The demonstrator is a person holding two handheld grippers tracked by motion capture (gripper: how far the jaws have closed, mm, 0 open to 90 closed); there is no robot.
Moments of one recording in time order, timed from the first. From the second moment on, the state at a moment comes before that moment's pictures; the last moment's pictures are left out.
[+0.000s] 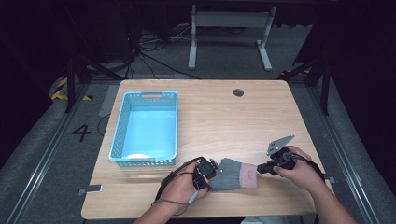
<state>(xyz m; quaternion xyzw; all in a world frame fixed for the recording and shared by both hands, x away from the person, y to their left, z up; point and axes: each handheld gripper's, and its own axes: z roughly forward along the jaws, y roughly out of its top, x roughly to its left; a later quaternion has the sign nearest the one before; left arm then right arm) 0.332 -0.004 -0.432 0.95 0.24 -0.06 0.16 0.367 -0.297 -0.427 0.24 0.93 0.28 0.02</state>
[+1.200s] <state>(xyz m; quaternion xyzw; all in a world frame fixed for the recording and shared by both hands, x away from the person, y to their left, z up) 0.331 0.015 -0.406 0.95 0.24 -0.08 0.19 0.371 -0.305 -0.420 0.27 0.92 0.28 0.04</state>
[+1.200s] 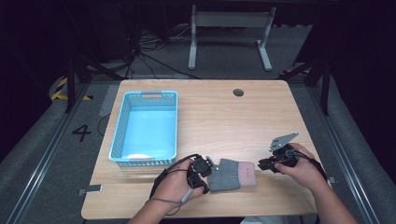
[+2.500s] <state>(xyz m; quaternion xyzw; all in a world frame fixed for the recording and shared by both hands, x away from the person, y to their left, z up) 0.376 -0.054 -0.412 0.95 0.19 -0.04 0.25 0.358 -0.323 -0.400 0.31 0.89 0.33 0.05</state>
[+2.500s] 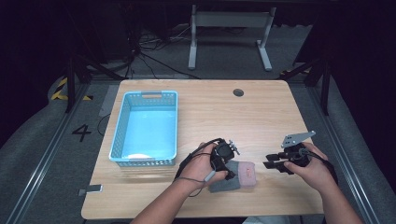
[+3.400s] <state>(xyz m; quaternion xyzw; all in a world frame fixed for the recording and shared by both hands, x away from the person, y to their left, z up) 0.385 -0.066 -0.438 0.95 0.25 -0.01 0.20 0.354 -0.324 -0.409 0.32 0.88 0.34 0.04</state>
